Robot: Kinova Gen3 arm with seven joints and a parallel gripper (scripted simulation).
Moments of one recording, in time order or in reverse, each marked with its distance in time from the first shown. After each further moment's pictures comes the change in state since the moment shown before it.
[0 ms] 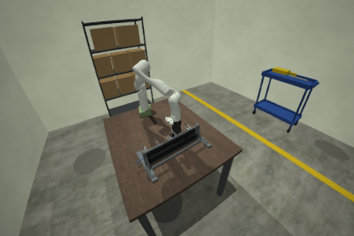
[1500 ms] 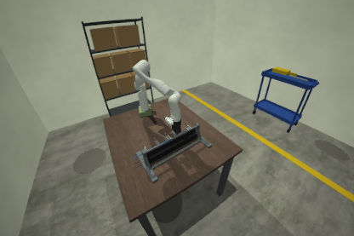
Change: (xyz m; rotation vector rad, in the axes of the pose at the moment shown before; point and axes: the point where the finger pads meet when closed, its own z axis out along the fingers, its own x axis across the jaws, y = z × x) arm 0.000 -0.001 0.000 0.001 -0.002 0.002
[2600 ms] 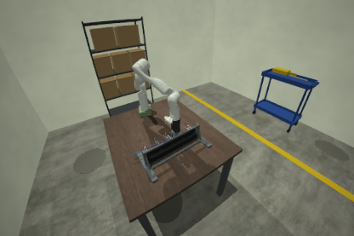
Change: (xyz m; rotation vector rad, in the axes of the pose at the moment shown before) arm 0.012 0.000 -0.001 0.000 -0.001 -0.001
